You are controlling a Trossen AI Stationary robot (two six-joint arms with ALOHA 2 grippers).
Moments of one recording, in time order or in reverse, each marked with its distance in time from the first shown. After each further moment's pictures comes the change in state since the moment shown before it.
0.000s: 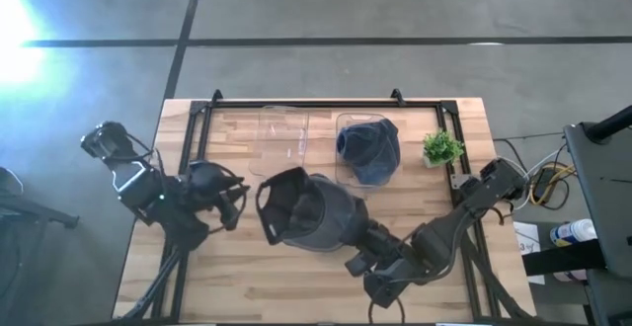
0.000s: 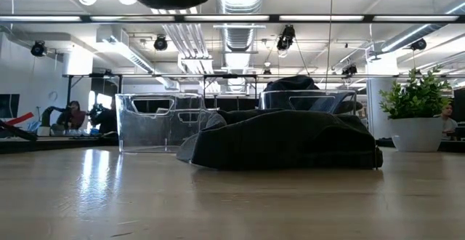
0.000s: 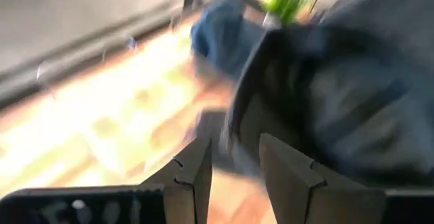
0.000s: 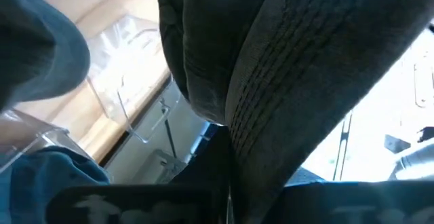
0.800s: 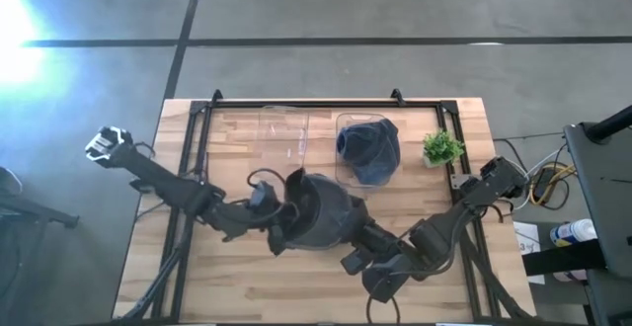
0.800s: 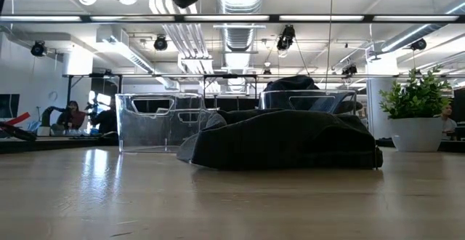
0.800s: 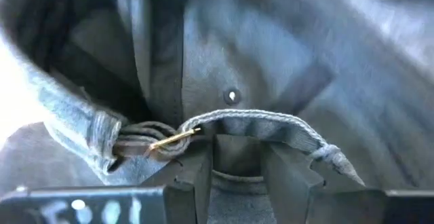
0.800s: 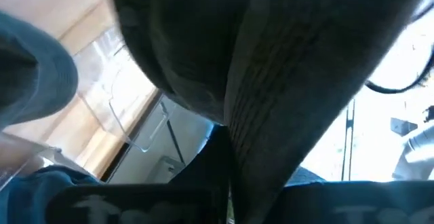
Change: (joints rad) left arm 0.214 0.079 -0.426 1.197 0.332 0.468; right arm -0.021 -0.010 -0.006 0.114 0.001 -0.005
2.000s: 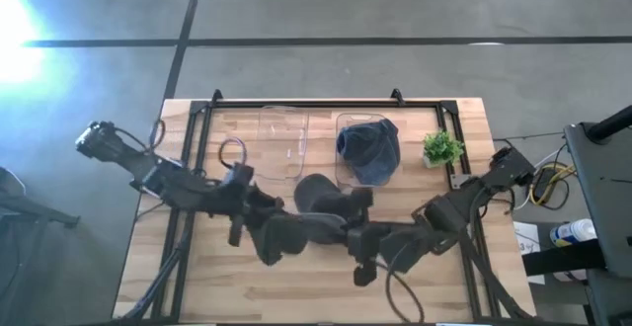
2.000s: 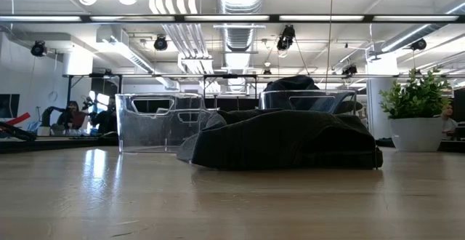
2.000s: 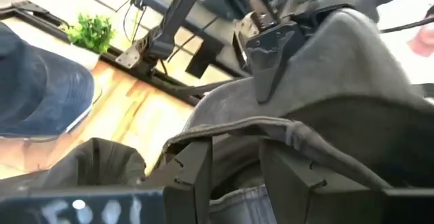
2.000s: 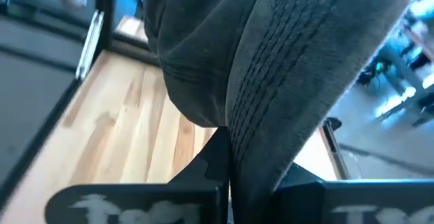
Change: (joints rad) left arm -0.011 -0.193 0.186 -0.148 0.177 0.166; right arm -0.060 -0.118 -0.017 0.167 -0.491 0.938
